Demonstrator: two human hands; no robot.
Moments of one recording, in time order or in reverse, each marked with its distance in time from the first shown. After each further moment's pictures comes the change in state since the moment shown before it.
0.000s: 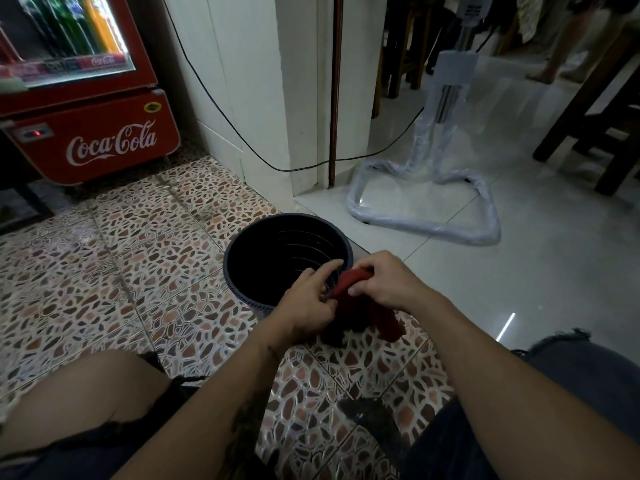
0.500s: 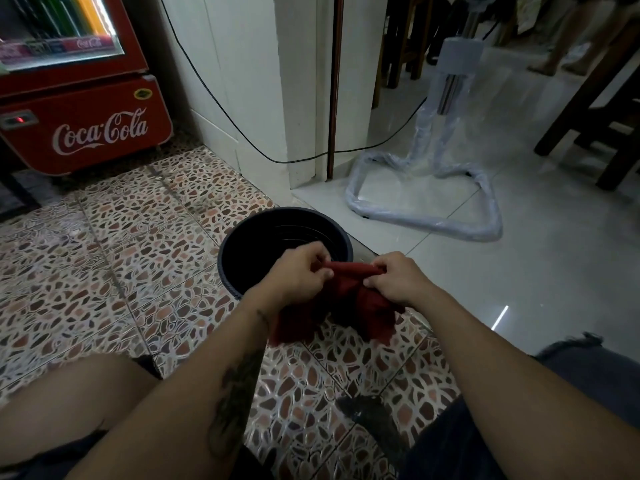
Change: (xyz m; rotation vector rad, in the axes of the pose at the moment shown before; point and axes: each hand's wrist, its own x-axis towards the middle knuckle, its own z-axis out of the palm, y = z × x) left_hand 0.035 0.003 -0.033 0.005 0.054 -0.016; right_hand 0.022 0.029 0.000 -0.050 0.050 0.187
